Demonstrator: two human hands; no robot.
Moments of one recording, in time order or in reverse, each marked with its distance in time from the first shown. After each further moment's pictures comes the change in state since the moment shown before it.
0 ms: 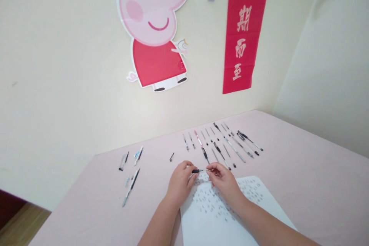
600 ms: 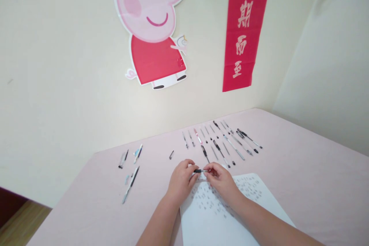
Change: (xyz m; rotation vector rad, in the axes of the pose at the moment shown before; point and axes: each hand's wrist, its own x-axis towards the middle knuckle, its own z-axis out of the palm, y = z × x) left_hand 0.000 0.008 -0.002 0.073 -0.058 0.049; right_hand 0.000 0.005 0.000 -0.132 -0.091 -0.050
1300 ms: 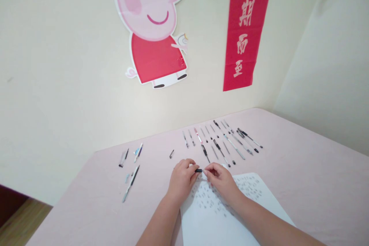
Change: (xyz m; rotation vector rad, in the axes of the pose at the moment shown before) left_hand 0.000 -0.001 0.003 0.140 0.082 0.076; right_hand -0.002 -0.006 0.000 -0.027 -0.014 0.021
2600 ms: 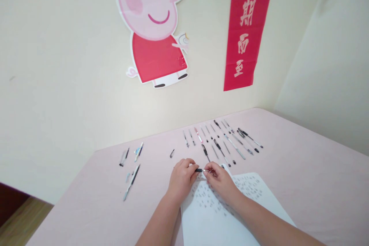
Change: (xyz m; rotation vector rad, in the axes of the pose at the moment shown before) left_hand -0.001 -0.001 0.000 0.018 -0.010 -0.005; right_hand -0.001 0.001 0.001 -0.053 -0.066 -0.003
